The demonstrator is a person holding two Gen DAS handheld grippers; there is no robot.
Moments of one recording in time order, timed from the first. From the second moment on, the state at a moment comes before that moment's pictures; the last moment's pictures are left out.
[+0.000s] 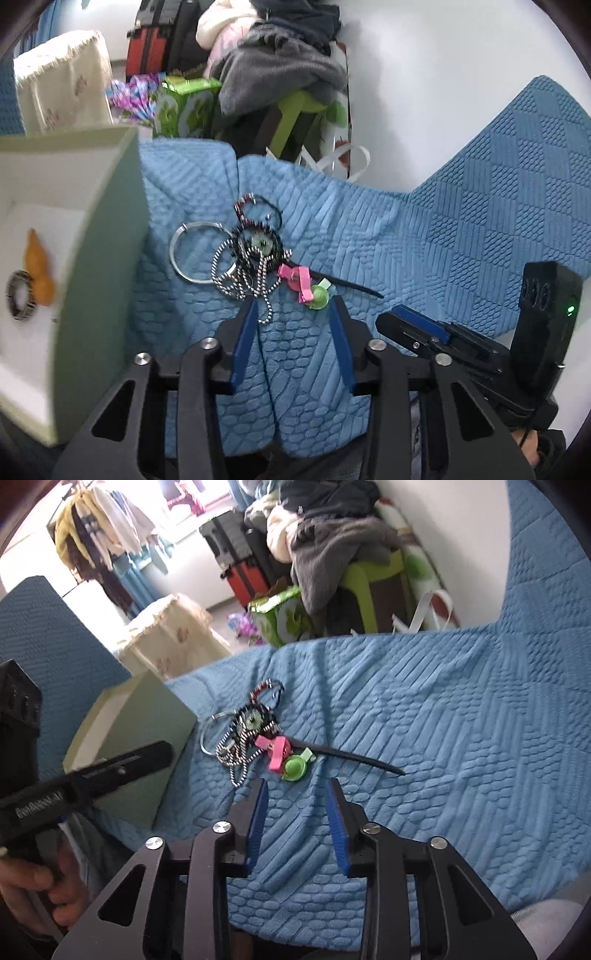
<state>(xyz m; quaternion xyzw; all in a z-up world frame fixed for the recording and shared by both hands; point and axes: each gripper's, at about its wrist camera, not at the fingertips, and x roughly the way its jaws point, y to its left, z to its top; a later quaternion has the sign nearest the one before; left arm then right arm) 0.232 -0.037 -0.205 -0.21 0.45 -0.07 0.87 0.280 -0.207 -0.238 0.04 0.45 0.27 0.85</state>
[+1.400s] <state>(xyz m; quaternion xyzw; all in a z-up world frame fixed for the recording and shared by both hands) 0.291 -0.050 -0.244 -0.21 0.47 -0.09 0.85 0.319 -0.174 -0.279 -0.03 0.48 0.31 0.82</state>
